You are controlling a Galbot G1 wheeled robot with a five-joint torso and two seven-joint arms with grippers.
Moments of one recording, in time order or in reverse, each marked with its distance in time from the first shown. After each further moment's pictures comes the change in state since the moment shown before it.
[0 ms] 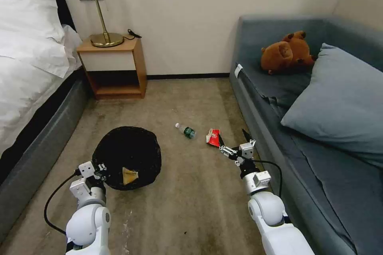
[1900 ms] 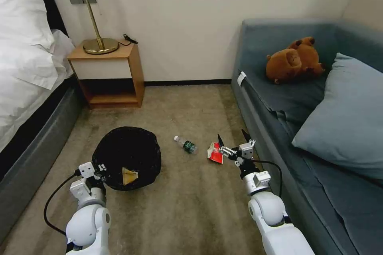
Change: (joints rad) left arm 0.004 0.000 0.001 0.000 0.006 -0.006 0.000; right arm 0.002 0.000 0.003 -0.003 -0.003 0.000 -0.013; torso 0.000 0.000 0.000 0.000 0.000
